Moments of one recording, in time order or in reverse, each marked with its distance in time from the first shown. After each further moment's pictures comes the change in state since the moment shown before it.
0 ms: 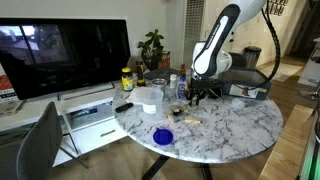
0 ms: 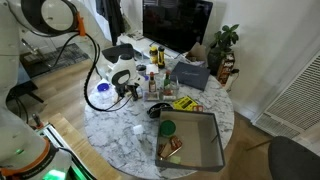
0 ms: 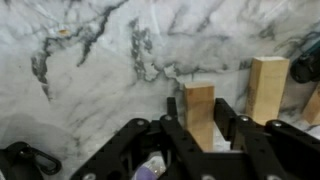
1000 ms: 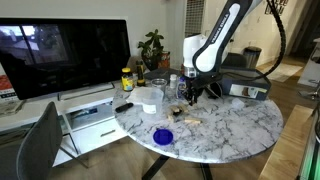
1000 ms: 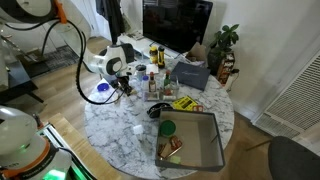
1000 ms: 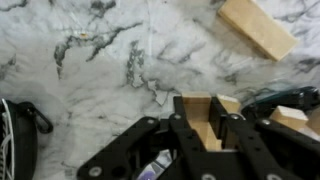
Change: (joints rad) arm 0.254 -0.105 -0.144 -0.014 -0.235 -0.193 0.078
